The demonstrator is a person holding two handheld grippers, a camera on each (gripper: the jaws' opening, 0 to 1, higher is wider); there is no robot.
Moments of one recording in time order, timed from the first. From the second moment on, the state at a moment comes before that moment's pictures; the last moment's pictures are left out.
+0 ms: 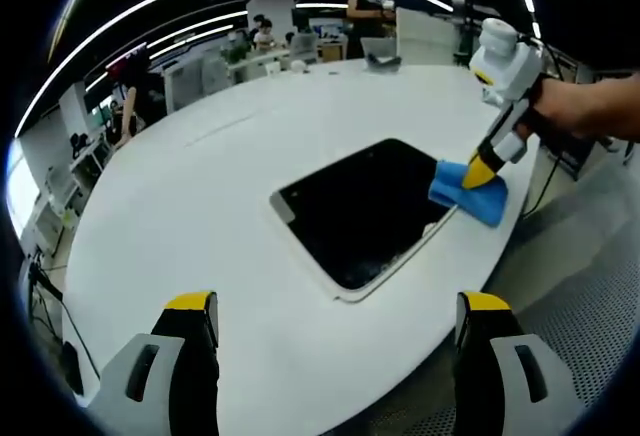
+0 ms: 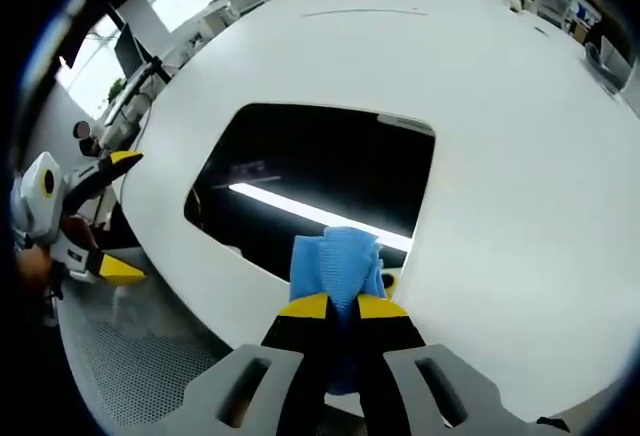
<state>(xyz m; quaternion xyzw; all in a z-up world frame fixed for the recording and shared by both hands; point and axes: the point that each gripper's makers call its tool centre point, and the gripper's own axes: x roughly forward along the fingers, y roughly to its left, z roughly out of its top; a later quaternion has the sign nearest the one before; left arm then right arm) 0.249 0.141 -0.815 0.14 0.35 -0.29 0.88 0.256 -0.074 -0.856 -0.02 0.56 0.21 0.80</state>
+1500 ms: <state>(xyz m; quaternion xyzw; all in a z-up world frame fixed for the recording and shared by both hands) 0.249 0.140 -0.815 0.14 0.35 -0.30 0.88 0.260 -0.087 -0.857 -0.01 0.56 0.18 0.81</state>
